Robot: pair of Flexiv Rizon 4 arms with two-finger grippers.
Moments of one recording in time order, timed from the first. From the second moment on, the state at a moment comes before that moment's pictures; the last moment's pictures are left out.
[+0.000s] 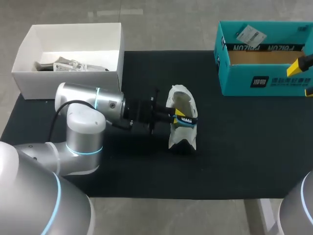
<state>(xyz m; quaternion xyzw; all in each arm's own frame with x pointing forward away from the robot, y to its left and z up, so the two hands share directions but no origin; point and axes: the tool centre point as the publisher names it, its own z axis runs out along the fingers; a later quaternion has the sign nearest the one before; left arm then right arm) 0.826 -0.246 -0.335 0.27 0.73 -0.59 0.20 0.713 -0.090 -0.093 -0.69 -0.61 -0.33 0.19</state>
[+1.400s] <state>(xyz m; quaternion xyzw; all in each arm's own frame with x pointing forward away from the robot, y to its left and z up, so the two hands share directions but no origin) 0.827 -0.245 -0.341 0.30 0.76 -0.53 0.22 0.713 -0.090 -0.093 -0.69 -0.61 -0.33 0.19</state>
